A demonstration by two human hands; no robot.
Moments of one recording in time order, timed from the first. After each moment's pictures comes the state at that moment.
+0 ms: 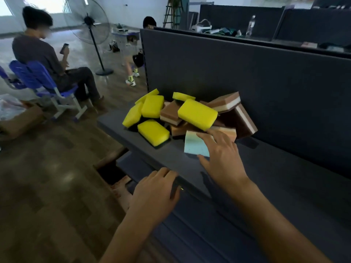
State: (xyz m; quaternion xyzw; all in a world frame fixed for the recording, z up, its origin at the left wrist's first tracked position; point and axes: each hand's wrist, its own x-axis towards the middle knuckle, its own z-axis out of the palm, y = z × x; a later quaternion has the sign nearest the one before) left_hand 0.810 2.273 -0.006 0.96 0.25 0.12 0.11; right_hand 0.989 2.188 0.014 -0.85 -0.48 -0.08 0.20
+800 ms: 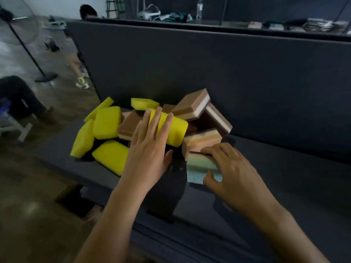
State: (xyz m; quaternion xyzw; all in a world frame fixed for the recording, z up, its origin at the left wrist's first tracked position) left_hand 0.946 2.356 0.022 0.97 0.10 0.21 0.03; right_hand 1.015 2.149 0.029 -0.90 -0.39 -0.01 0.21
